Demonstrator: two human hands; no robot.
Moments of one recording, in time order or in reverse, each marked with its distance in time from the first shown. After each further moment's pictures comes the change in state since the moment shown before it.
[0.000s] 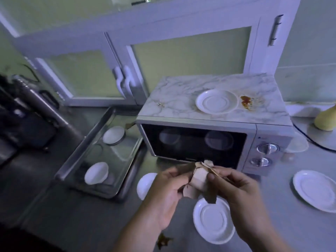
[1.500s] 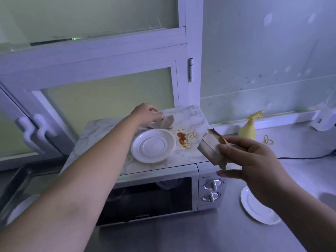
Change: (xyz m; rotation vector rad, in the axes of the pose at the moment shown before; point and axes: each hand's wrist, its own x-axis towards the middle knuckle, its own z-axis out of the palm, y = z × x) left_hand 0.369 0.158 0.083 1.281 -0.026 0.327; right_hand 0.099 -0.139 -0.096 -0.143 0.274 -0.104
